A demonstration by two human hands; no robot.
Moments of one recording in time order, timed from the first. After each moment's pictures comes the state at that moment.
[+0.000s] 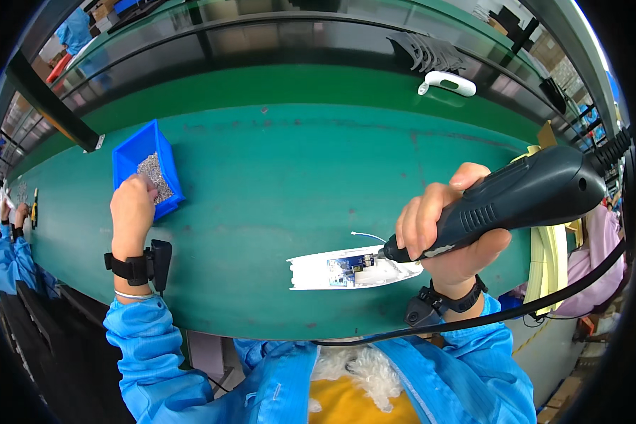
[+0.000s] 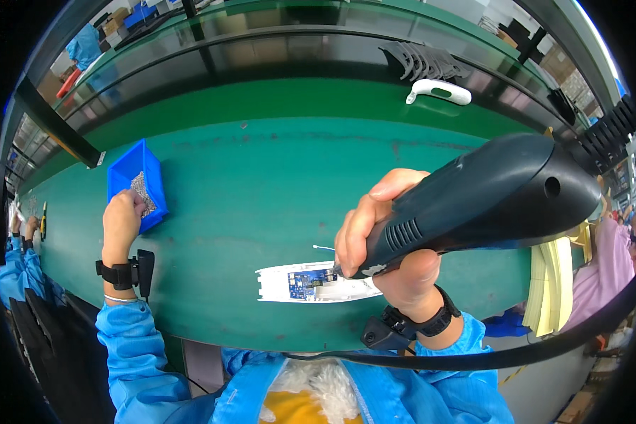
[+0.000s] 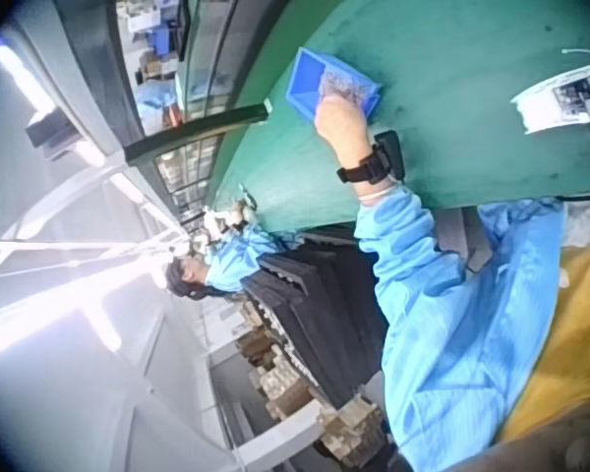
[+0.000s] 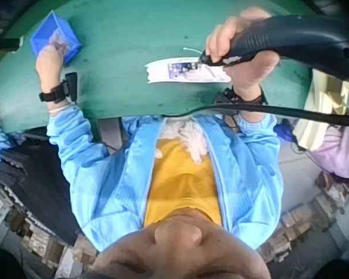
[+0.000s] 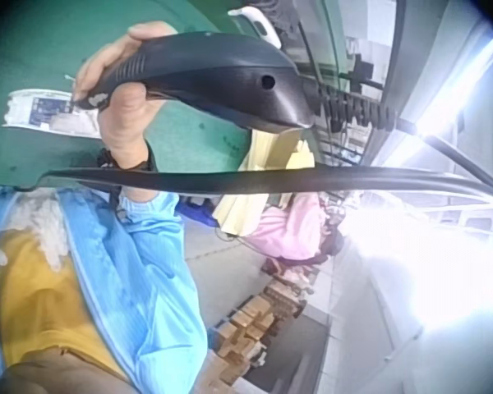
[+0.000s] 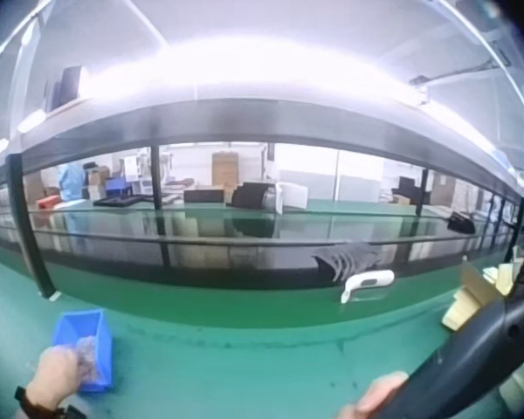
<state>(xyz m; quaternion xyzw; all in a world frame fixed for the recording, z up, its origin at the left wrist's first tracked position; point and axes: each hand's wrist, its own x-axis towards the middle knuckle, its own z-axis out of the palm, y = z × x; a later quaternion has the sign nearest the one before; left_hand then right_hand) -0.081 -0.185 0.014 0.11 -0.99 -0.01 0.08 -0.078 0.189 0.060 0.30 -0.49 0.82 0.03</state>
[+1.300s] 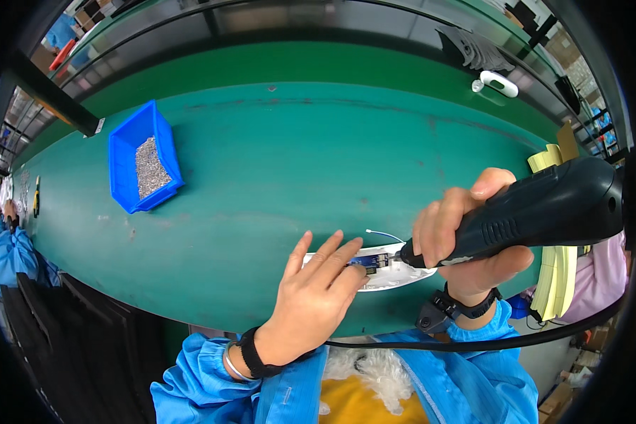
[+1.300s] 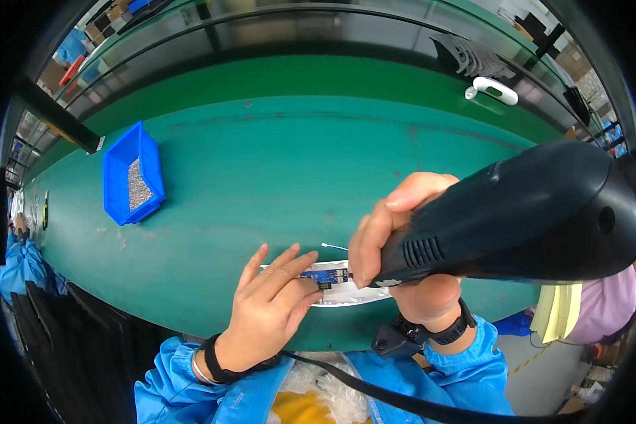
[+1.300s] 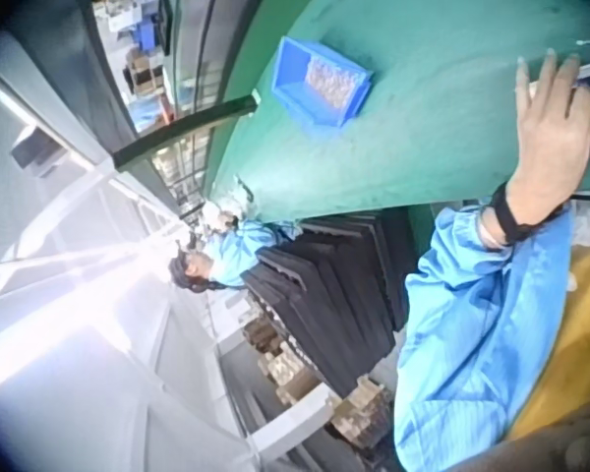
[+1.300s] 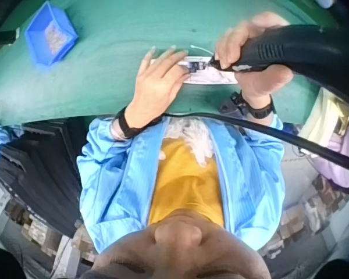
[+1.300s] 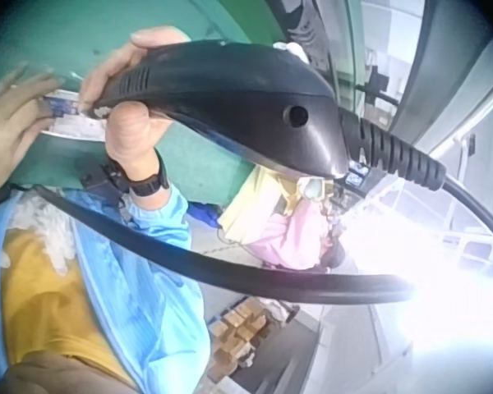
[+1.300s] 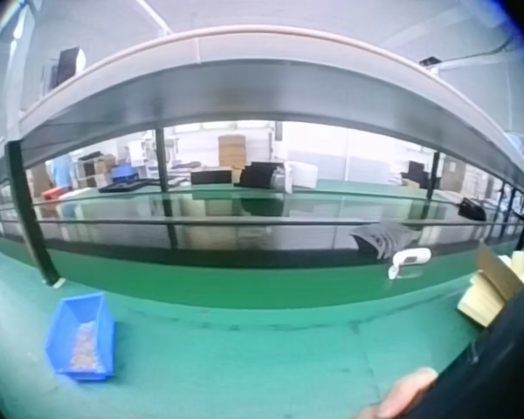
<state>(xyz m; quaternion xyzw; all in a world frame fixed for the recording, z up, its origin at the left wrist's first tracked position) -0.009 0.028 0.014 -0.18 -0.92 -0.33 0.12 -0.082 0.185 0.057 0.28 -0.53 0.80 0.02</state>
